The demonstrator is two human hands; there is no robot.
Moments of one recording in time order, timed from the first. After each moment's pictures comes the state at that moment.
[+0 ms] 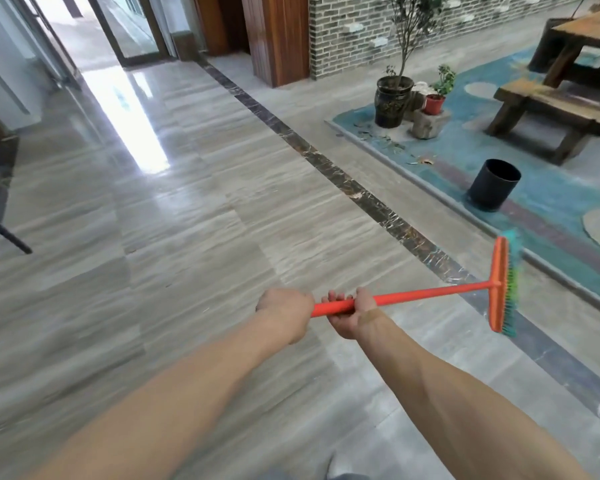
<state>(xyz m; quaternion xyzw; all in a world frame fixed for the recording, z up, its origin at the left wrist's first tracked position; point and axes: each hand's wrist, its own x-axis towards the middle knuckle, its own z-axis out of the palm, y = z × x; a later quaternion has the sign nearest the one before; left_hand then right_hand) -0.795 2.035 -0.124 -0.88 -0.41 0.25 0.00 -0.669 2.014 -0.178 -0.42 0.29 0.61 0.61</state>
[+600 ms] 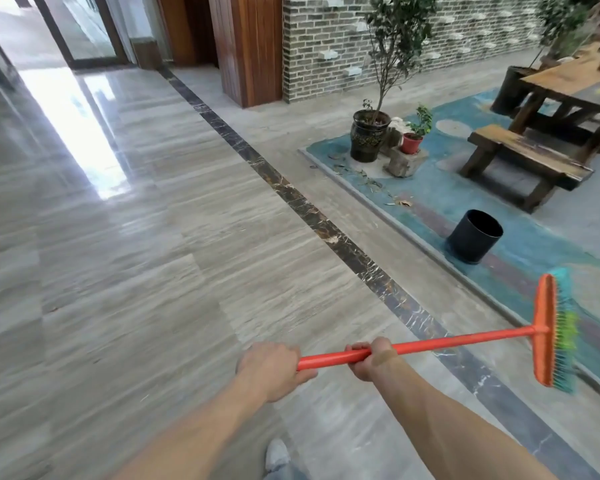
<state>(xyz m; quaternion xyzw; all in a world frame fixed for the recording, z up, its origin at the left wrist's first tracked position) -0.685 2.324 -0.204 -0.92 -0.36 0.12 -0.09 -0.492 2.275 -0.217 -0.55 0.35 0.49 0.58</state>
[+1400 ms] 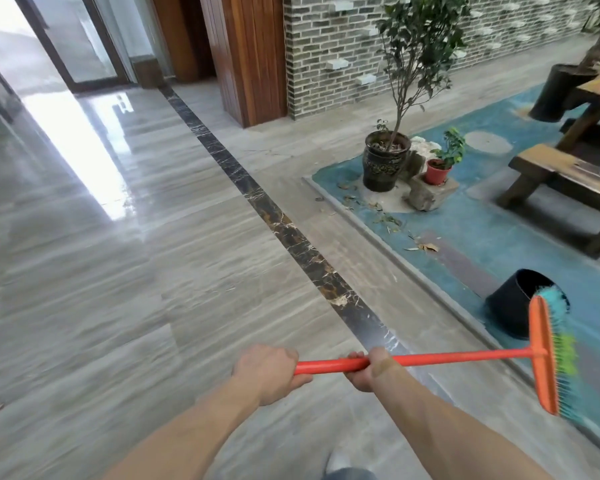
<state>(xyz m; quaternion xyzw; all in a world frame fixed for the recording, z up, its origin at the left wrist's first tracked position) -0.429 2.735 -0.217 -0.92 -0.35 0.15 -0.07 -0.230 2.680 -0.240 -0.52 0.35 0.56 0.54</state>
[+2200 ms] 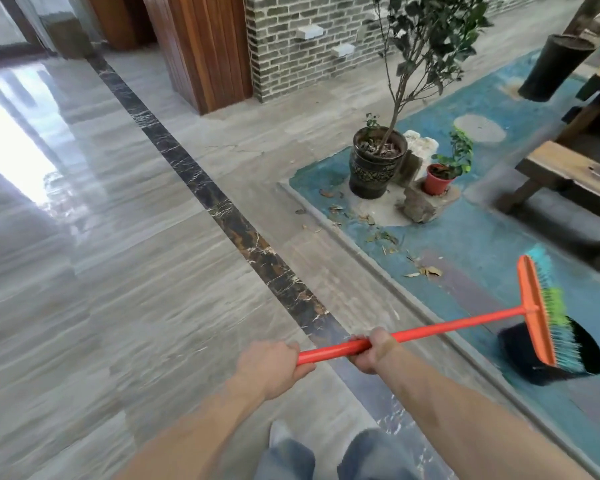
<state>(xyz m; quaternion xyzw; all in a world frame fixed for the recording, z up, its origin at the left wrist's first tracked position) -0.267 3.146 -0.231 -0.93 -0.31 0.15 -0.12 -0.066 3.089 -0.256 -0.59 0.35 0.52 0.51</state>
